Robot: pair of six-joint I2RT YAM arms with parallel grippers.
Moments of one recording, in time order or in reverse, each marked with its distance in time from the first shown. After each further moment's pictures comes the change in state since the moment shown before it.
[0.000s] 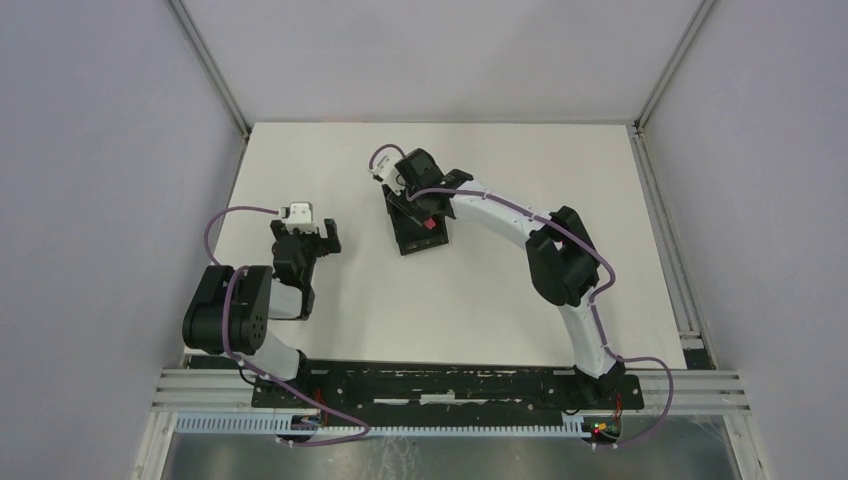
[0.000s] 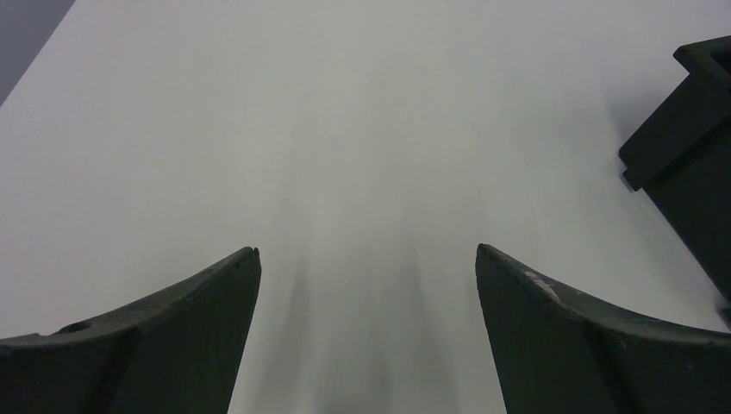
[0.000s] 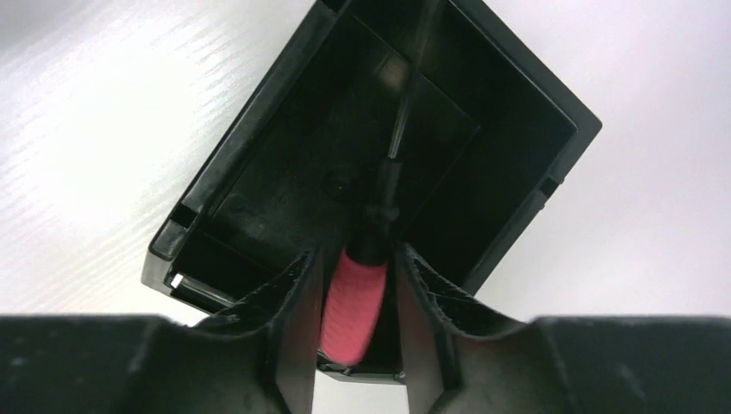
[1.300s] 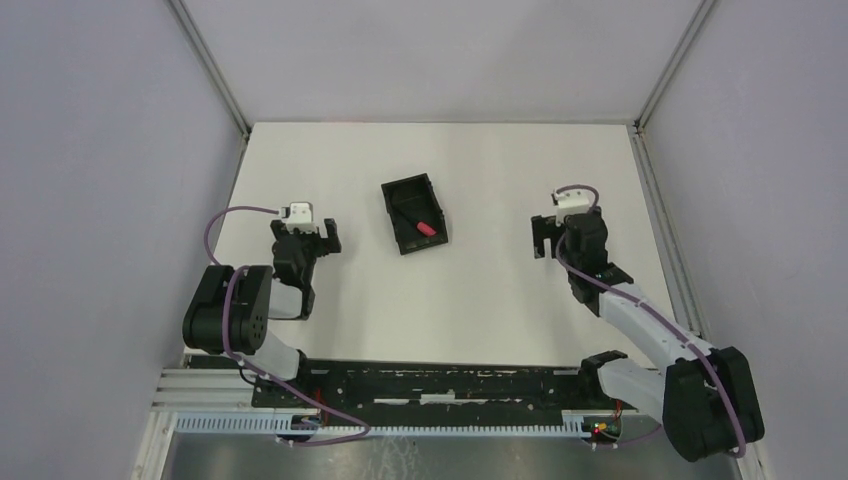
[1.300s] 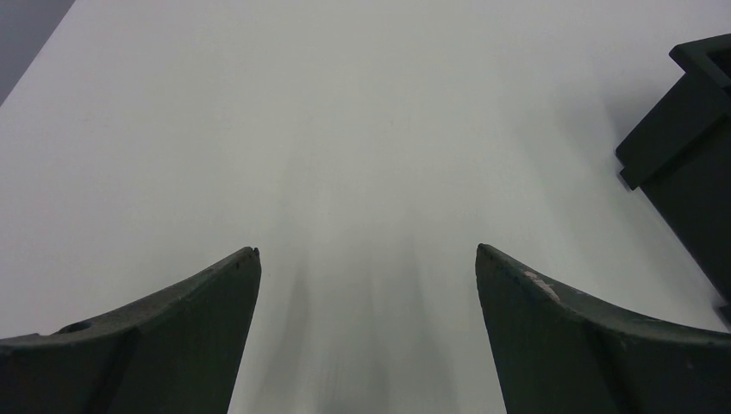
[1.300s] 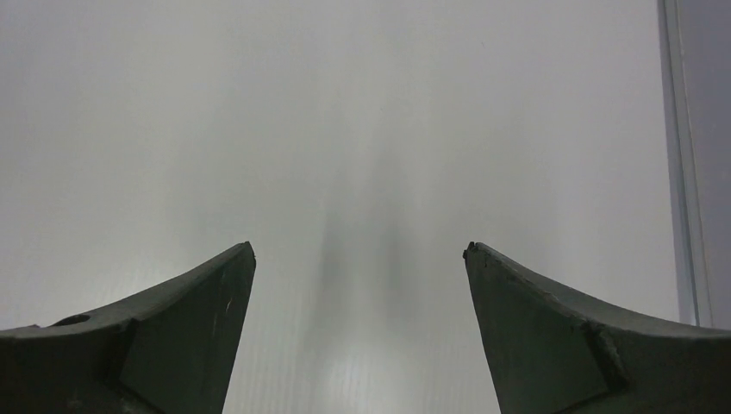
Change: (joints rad) left arm 0.000 0.000 0.000 0.000 0.000 0.000; right arm -0.475 -1.060 -1.271 0.599 0.157 0.195
